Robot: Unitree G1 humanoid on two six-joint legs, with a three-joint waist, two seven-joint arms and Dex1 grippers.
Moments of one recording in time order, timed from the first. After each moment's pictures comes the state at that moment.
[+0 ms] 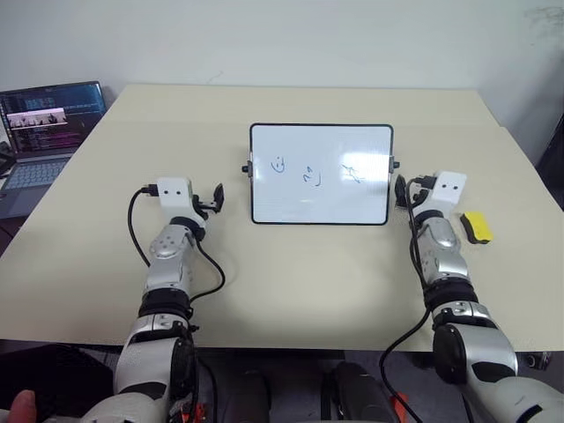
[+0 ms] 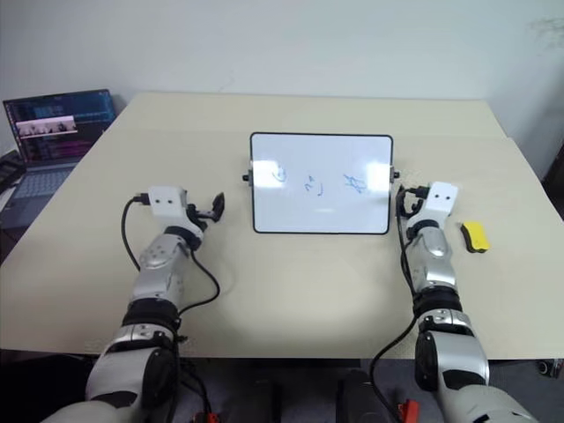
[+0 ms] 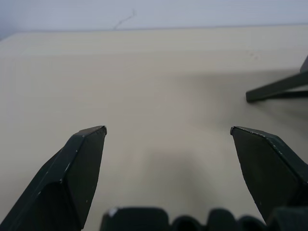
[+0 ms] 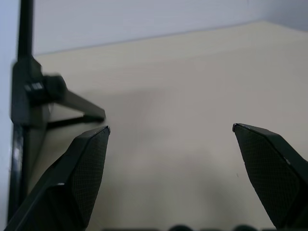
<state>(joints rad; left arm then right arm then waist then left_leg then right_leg) -0.65 0.33 0.24 0.74 -0.14 -0.15 -0.23 -0.75 -0.22 -0.26 0.81 0.17 -0.18 0.08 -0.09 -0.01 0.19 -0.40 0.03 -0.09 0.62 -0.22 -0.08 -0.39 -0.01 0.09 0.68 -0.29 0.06</state>
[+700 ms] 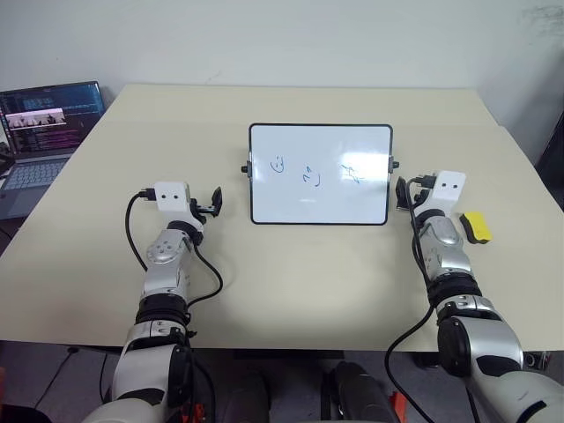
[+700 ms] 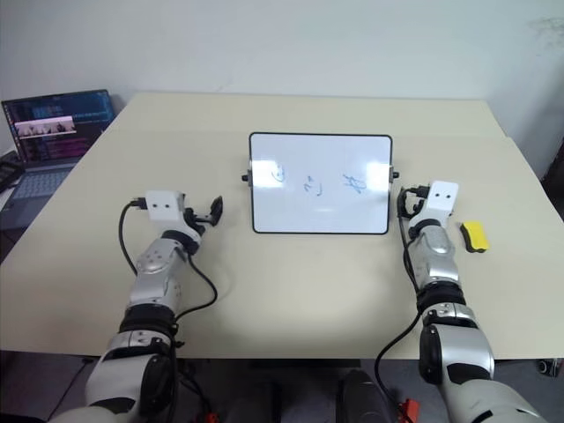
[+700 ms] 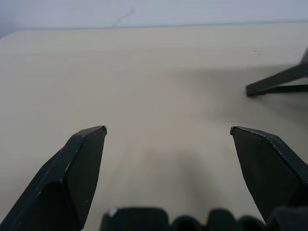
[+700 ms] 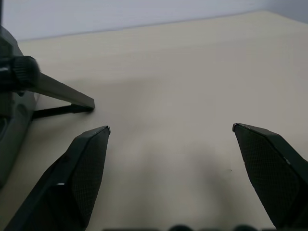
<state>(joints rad) -0.59 0.34 0.23 0.68 -0.16 -0.13 -0.29 -0.77 -0.27 -0.25 0.87 0.18 -0.13 0.11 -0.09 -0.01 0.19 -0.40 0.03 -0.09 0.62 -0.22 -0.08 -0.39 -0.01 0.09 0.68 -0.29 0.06</state>
